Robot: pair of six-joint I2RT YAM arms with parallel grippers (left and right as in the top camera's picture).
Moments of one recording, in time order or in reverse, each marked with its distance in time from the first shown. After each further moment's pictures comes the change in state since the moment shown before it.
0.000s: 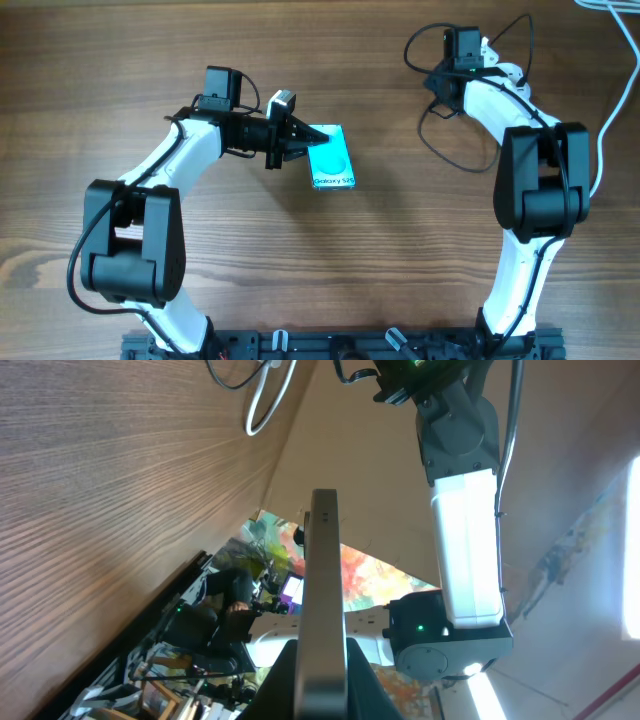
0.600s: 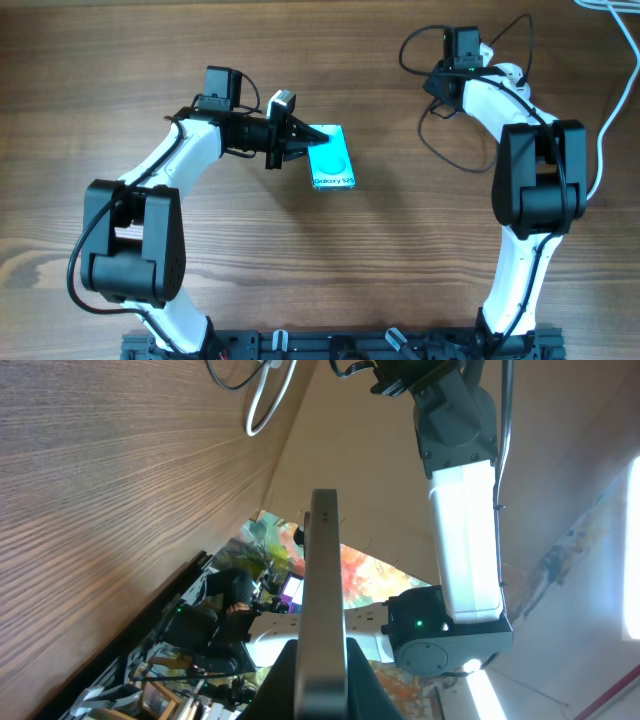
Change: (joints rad) left arm 0.000 0.000 0.000 0.000 0.000 0.000; right arm -0.001 0.029 0.020 0.003 -0.017 -0.162
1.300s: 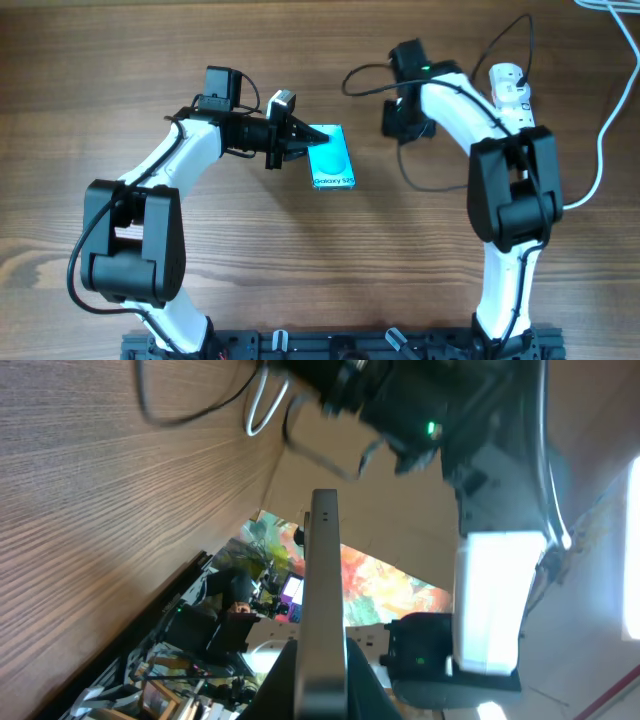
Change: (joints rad) left arm 0.000 0.000 0.000 0.000 0.000 0.000; right arm 0.208 -0.038 0.062 -0.562 -0.187 -0.208
